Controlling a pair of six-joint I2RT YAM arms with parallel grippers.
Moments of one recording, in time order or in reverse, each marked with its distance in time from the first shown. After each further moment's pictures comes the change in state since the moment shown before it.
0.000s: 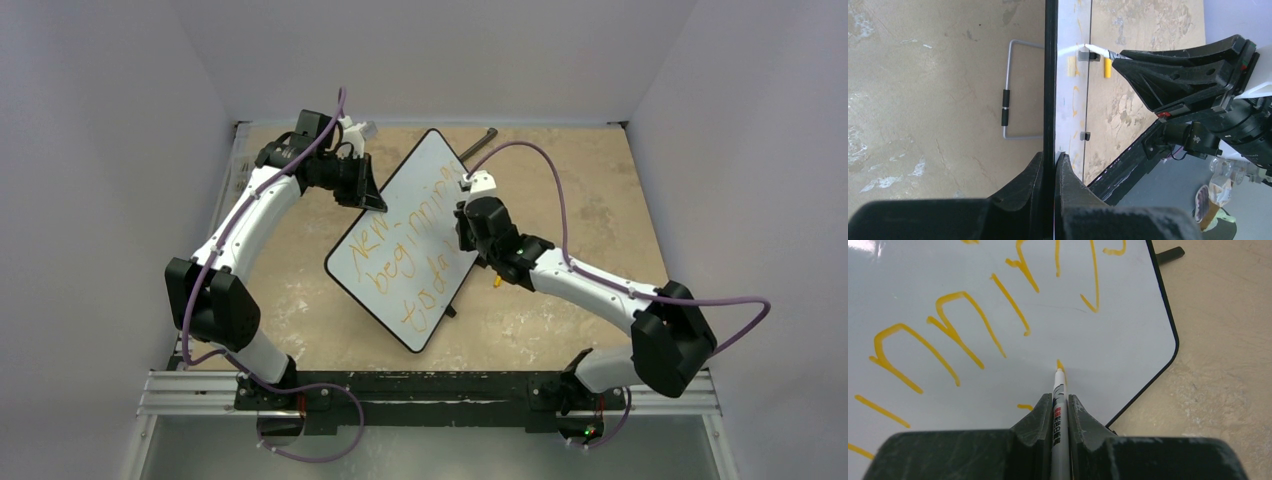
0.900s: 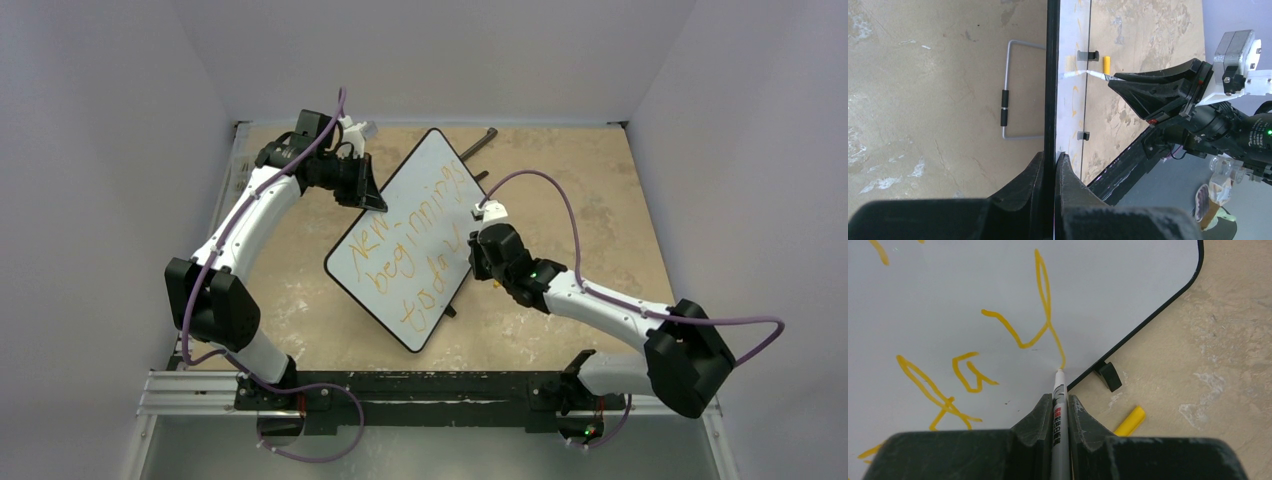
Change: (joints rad) left arm 0.000 0.000 0.000 0.001 0.004 0.002; right arm 0.000 -0.127 -0.216 -0.033 -0.079 0.045
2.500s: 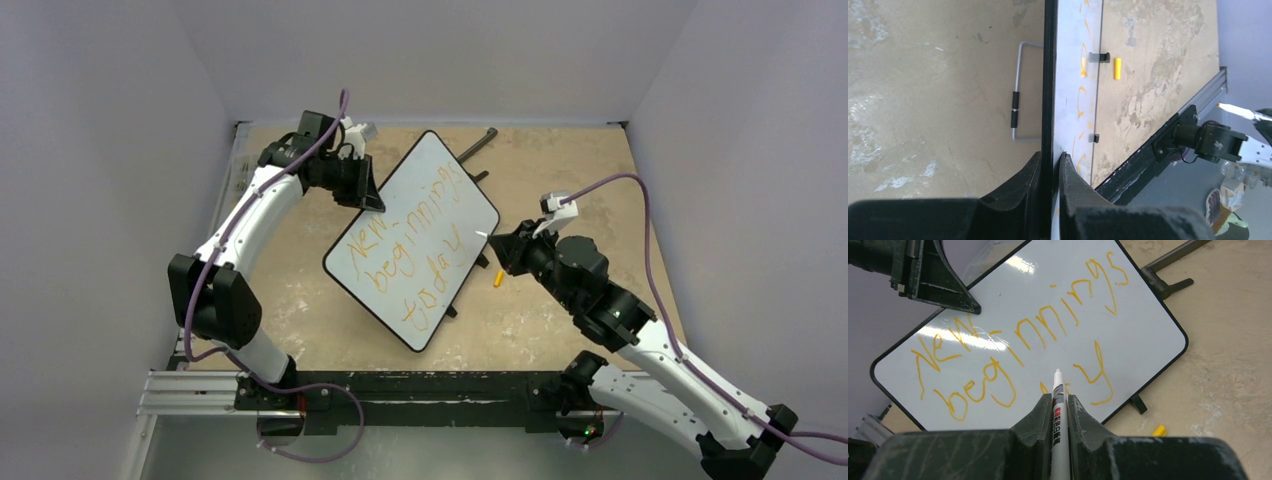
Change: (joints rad) left arm -0.001 0.012 -0.001 0.005 -0.038 0.017; right arm 0.008 -0.541 0.074 -0.172 -0.026 0.116
